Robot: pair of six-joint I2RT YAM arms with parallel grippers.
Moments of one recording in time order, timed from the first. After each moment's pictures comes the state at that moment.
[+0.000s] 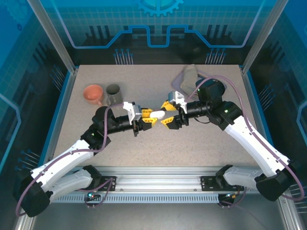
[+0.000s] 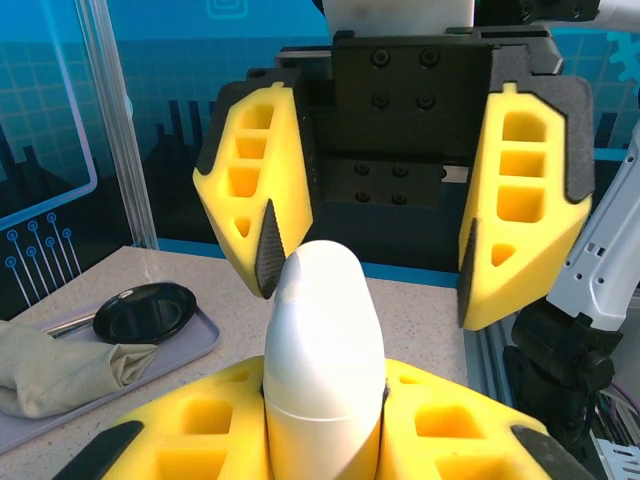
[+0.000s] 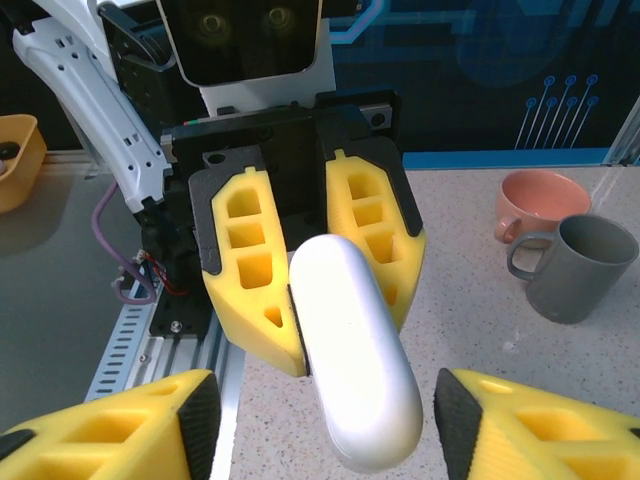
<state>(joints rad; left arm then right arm) -0.63 0.95 0.68 0.31 0.63 0.00 0.57 1.18 1.25 -0.62 -0.87 -0.43</state>
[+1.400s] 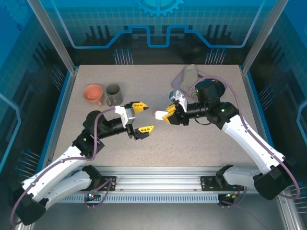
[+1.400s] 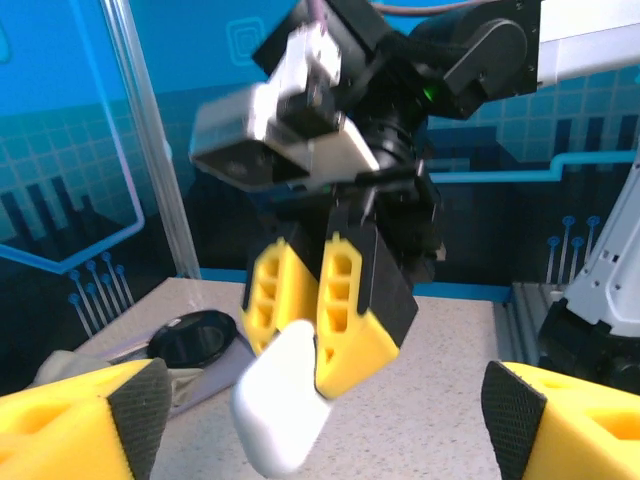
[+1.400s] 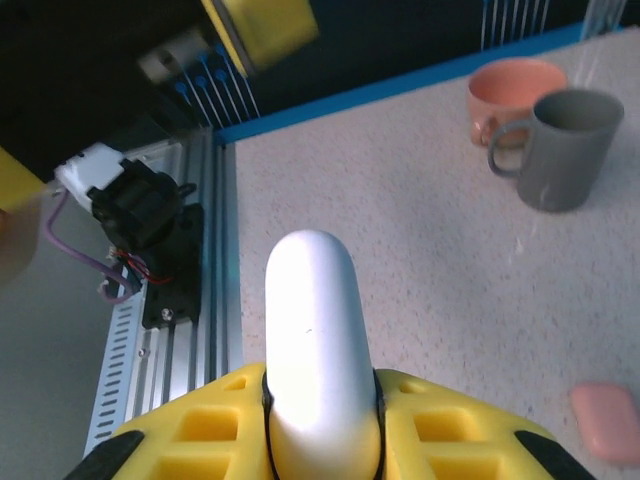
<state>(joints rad) -0.63 0.81 0.68 0.22 0.55 0.07 0.51 1.20 1.15 -0.61 -0.81 -0.28</state>
